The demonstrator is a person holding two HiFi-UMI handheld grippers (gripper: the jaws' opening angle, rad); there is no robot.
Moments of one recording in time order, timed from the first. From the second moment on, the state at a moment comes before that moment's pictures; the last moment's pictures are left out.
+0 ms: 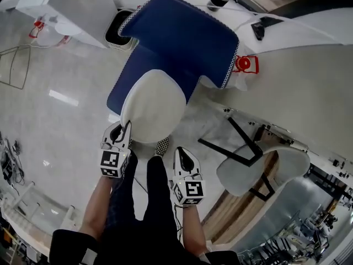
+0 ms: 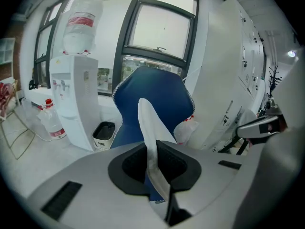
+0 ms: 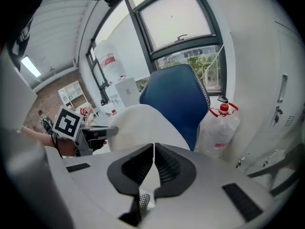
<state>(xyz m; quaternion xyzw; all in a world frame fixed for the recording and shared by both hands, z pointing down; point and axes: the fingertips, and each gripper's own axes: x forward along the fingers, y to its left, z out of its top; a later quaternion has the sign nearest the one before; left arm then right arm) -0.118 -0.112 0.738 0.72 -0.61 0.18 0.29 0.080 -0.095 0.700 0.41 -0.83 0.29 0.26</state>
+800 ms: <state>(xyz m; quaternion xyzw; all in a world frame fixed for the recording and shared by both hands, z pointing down) -0.202 -0.141 0.842 0.70 -0.60 0.20 0.32 -0.015 -0.125 0.783 0.38 -0.82 0.32 0.29</state>
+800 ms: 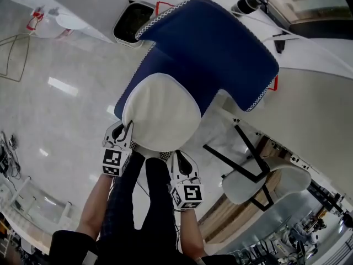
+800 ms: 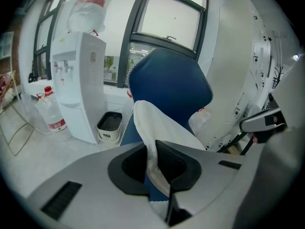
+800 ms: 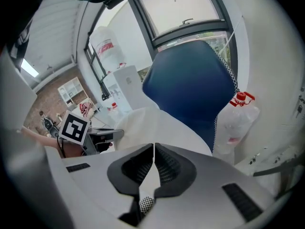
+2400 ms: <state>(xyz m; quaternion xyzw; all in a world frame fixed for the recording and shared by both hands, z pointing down) -0.261 -0.156 0.972 0.68 -0.60 0.15 0.40 -0.067 -0.127 0.858 0.36 -0.80 0.34 0.33</state>
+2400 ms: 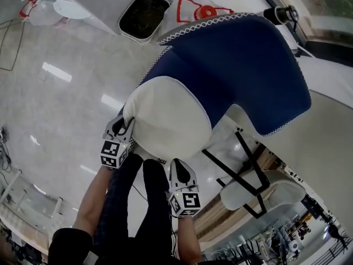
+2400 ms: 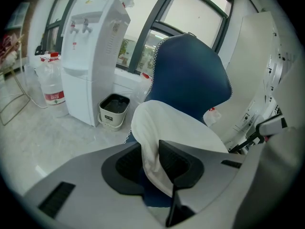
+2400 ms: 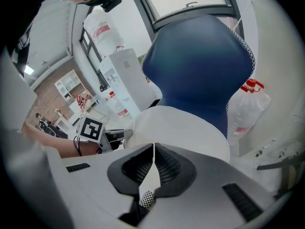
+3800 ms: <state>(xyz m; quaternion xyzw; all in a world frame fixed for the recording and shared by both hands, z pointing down) -0.213 -0.130 0.740 0.70 -0.63 0.14 0.31 -0.023 -0.135 0.664 0.38 -0.86 0.25 0.24</state>
